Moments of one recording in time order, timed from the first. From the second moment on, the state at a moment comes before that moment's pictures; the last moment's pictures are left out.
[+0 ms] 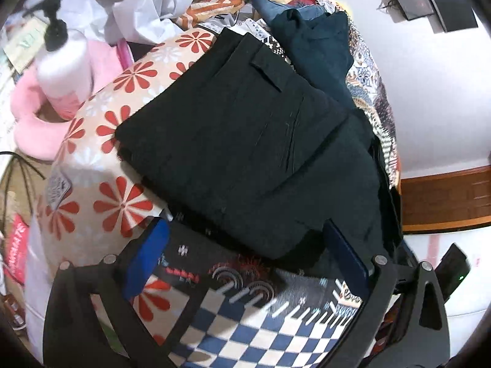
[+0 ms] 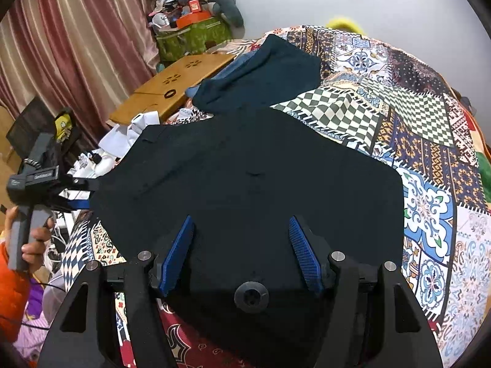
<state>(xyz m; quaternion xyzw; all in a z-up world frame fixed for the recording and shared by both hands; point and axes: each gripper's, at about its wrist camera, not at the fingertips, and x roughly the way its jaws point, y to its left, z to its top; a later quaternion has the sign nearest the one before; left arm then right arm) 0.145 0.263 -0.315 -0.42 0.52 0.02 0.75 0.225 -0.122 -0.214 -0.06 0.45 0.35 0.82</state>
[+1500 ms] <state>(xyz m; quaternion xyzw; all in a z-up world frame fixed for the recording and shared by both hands) 0.235 0.071 -0.069 -0.06 0.25 -0.03 0.97 0.218 -0.248 -0.238 0.04 0.48 0.23 0.84</state>
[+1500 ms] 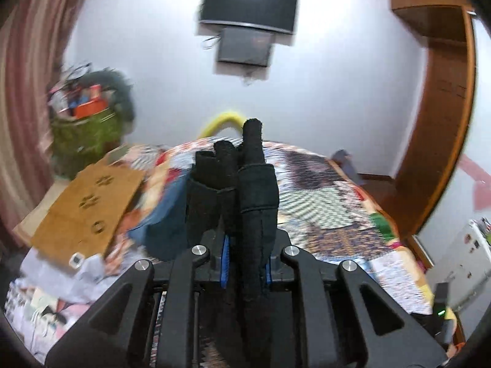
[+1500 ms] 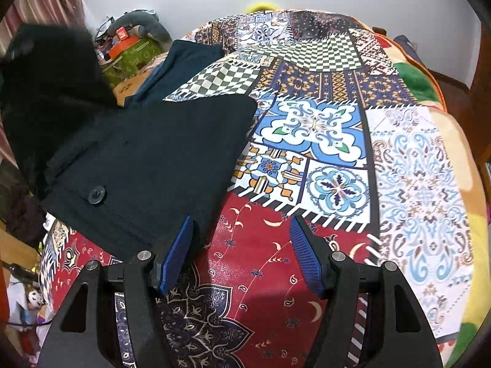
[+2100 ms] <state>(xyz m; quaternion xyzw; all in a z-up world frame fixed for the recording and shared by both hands) 0.263 -0.098 -0.154 0.04 0.41 -0.19 0.89 0.213 -0.259 -0.242 0.06 0.48 0.25 0.84</state>
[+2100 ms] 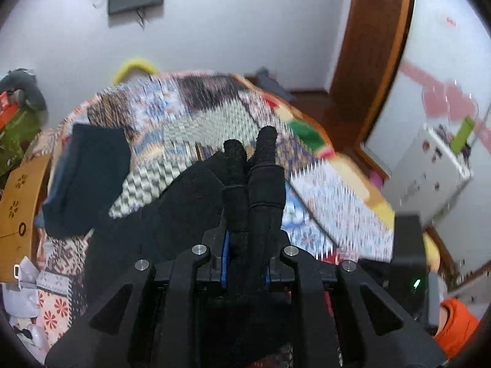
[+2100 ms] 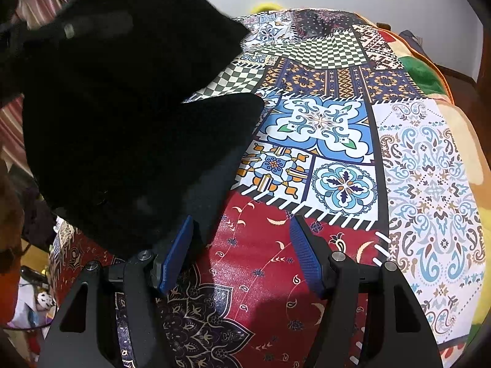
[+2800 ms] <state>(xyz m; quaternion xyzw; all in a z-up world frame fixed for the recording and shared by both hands) 0.312 -0.009 -0.132 0.05 0.41 -0.11 0.91 0.195 -0.271 -0.226 0.06 0.47 0.24 0.85</state>
